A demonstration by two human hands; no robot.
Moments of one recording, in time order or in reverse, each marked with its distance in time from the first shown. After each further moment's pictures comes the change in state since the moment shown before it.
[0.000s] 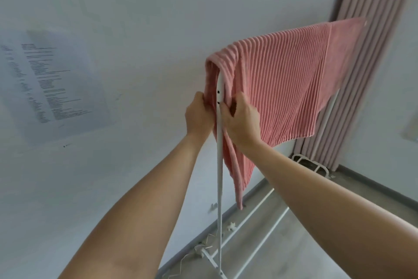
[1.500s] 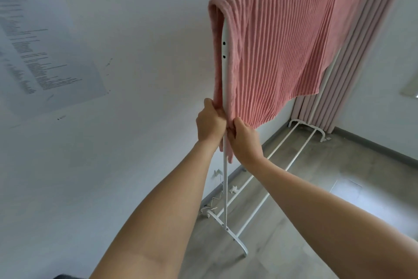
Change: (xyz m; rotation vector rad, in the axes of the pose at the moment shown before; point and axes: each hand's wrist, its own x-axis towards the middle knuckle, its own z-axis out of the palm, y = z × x) left_hand -0.090 -0.058 0.022 0.051 -0.191 -0.144; right_hand -0.133 0.071 0.045 -0.144 -0.269 0.154
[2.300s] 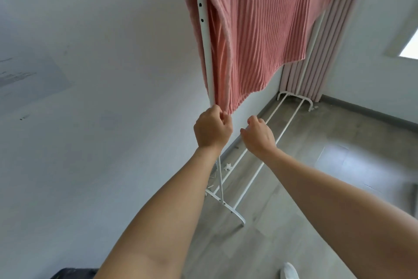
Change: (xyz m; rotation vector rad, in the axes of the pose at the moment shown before) left_hand -0.060 -0.027 0.072 0.242 0.051 0.306; right_hand -0.038 0.098 -0.028 -0.221 -0.184 0.434
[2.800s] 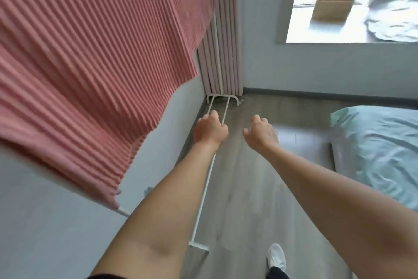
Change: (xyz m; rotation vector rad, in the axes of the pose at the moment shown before) left_hand 0.042 0.212 0.249 0.081 -0.662 0.204; right_hand 0.100 0.262 -0.142 -0.046 0.128 0.437
